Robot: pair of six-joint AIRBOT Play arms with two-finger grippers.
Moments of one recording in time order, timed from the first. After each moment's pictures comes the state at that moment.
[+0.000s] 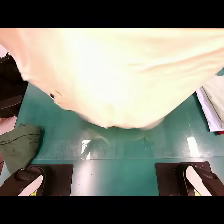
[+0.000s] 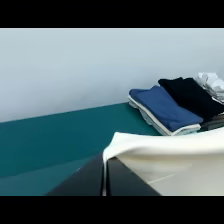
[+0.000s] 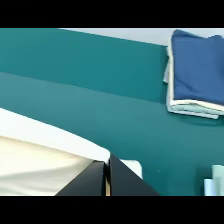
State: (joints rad) left arm -0.22 -0.82 1.82 1.33 -1.06 -1.56; right arm -0.37 -0.83 1.76 -1.05 1.45 1.30
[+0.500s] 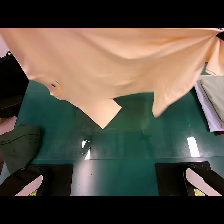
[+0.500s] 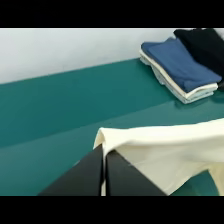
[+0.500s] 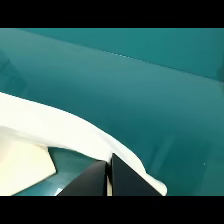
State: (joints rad) left arm -0.22 -0.91 1.86 1.33 -1.09 -1.52; right arm -0.17 -0.97 1.78 -1.07 1.45 1.33
